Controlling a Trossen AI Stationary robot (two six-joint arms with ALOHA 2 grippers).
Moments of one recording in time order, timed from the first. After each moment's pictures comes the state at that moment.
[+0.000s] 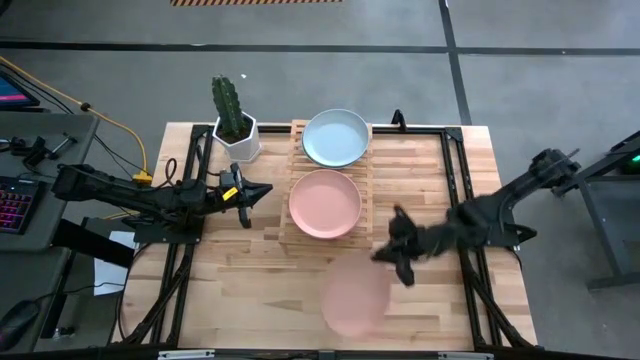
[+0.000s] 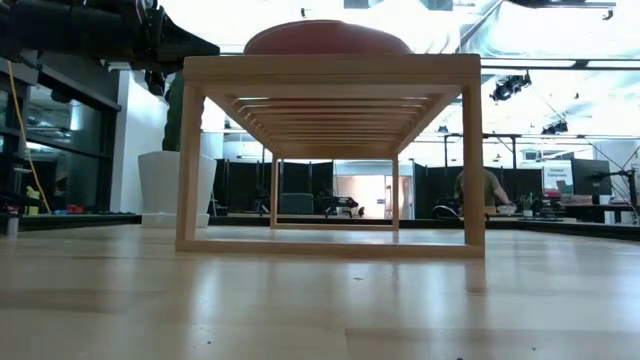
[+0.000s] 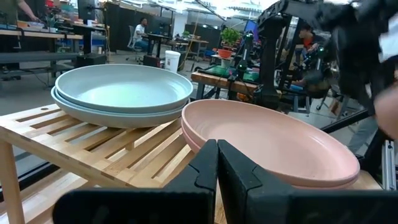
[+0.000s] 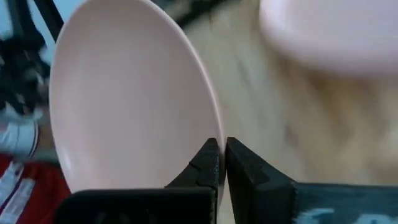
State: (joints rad) left arm -0.10 0.73 0.24 0.53 -0.40 -0.15; right arm 0.55 1.18 1.00 -0.40 0.26 0.84
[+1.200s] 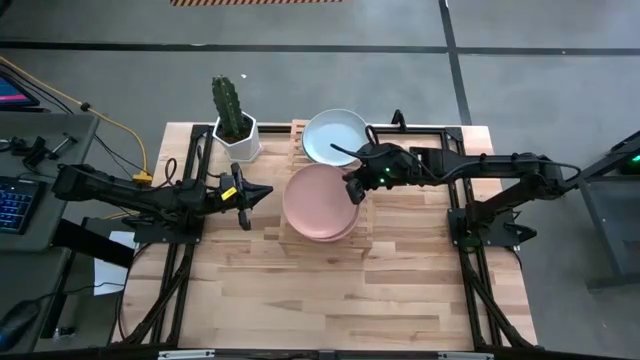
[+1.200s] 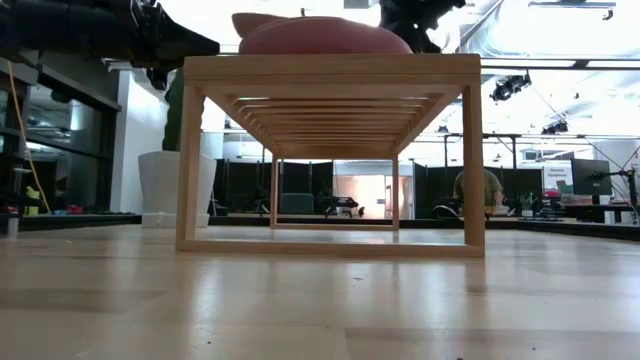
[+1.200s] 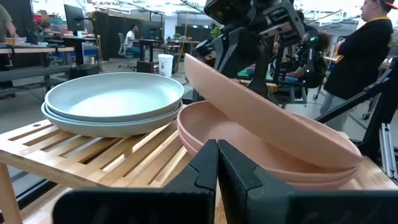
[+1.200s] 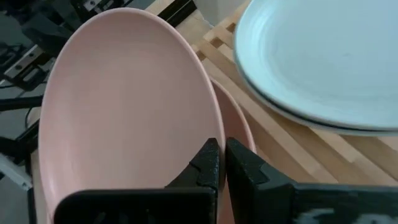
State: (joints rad) left arm -0.10 0.73 0.24 0.53 -0.37 -0.07; right arm -0.08 1.38 1.23 -0.49 0.16 0.62
